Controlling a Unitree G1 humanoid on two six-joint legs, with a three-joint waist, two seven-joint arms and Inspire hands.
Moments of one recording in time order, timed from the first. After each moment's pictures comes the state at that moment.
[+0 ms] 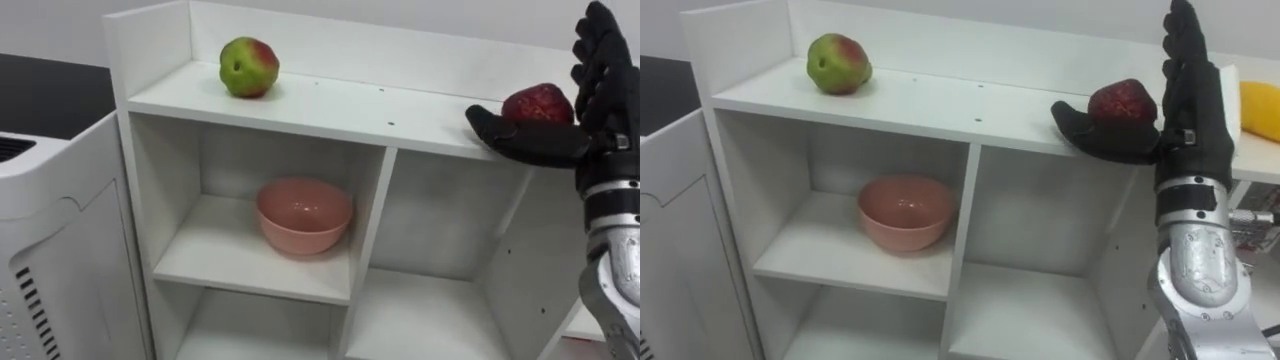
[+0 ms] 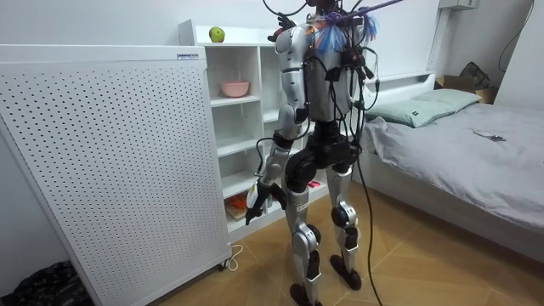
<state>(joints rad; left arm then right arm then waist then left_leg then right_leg) 0.18 0.20 0.06 0.98 0.66 0.09 0.12 -0.56 -0.43 -0.09 0.09 0.12 -0.06 -0.29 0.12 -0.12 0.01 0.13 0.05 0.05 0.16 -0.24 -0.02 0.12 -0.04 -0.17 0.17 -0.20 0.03</state>
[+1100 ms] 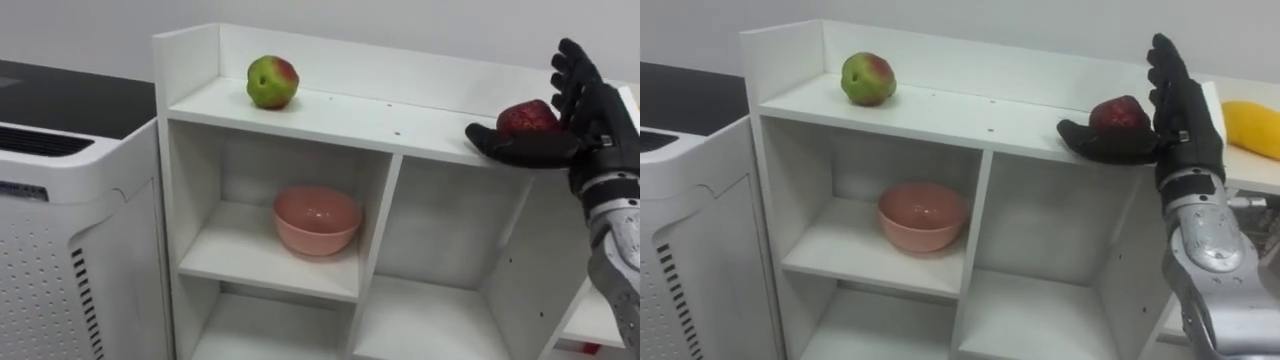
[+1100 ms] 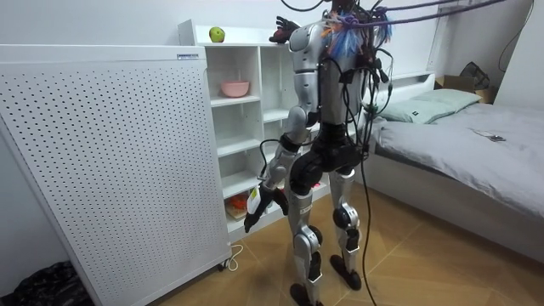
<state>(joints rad) 0.17 0.21 0.06 0.96 0.66 0.19 0.10 -0.68 -0.51 -0.07 0.39 0.23 -0.01 -0.14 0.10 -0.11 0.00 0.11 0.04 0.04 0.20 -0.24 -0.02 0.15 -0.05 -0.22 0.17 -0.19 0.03</state>
